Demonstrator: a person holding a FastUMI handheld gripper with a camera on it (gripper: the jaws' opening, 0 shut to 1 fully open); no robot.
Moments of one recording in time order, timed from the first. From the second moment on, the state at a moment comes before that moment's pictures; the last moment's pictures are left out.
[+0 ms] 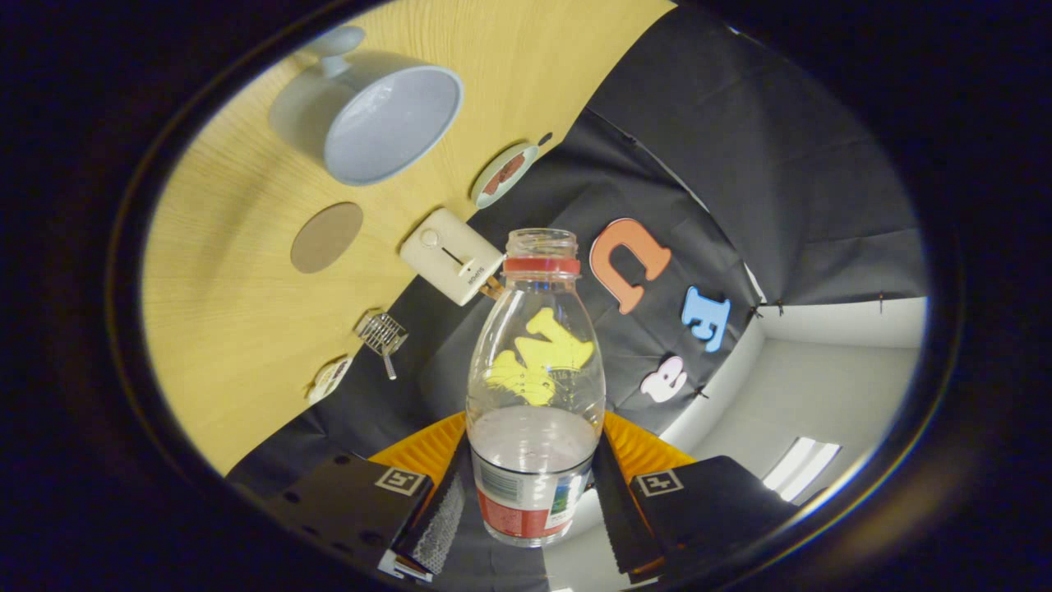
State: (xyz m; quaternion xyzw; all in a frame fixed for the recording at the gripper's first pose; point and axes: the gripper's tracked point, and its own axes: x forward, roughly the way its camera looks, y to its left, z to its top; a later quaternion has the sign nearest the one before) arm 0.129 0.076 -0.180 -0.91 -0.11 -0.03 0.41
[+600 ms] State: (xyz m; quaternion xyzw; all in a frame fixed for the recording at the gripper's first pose) arm 0.145 0.042 -0.194 -0.84 -0.05 -0.03 0.55
